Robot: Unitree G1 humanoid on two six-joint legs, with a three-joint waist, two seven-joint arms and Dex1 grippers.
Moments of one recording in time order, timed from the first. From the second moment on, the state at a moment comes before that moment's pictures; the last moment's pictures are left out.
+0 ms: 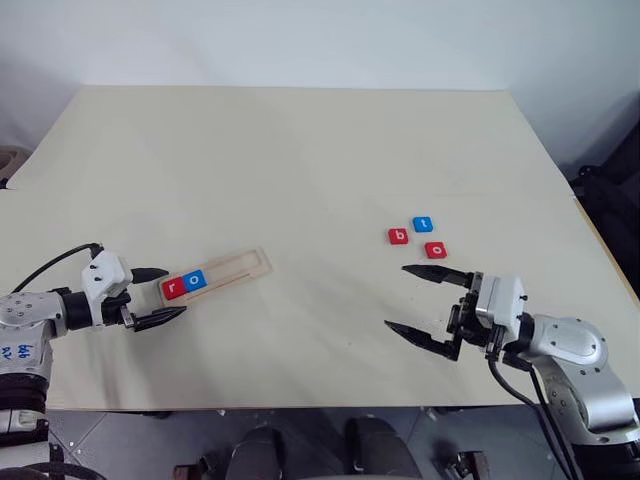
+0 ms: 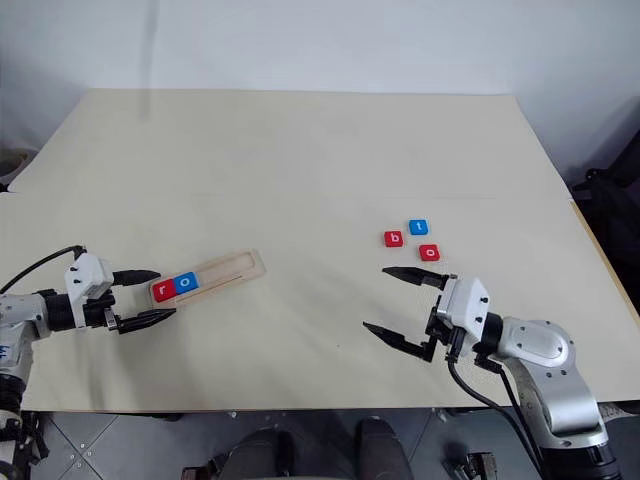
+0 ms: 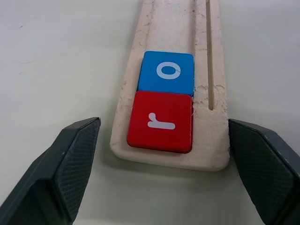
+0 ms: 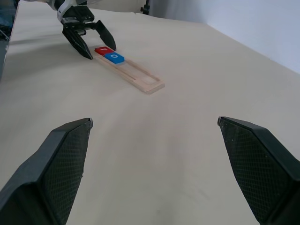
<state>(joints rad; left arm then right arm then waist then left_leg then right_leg) -0.35 0.87 0.18 0.65 -0.25 -0.16 -1.23 -0.02 -0.63 -0.09 -0.35 0.46 0.00 1.02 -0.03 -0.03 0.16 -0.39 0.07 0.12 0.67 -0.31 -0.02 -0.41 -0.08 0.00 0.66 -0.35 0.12</state>
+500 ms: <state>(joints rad) -0.40 0.75 0.10 0.54 -0.26 -0.16 -1.28 0.02 -0.66 -0.11 -0.36 0.46 0.03 1.01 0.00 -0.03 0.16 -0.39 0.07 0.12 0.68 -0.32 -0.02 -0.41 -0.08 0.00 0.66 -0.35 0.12</state>
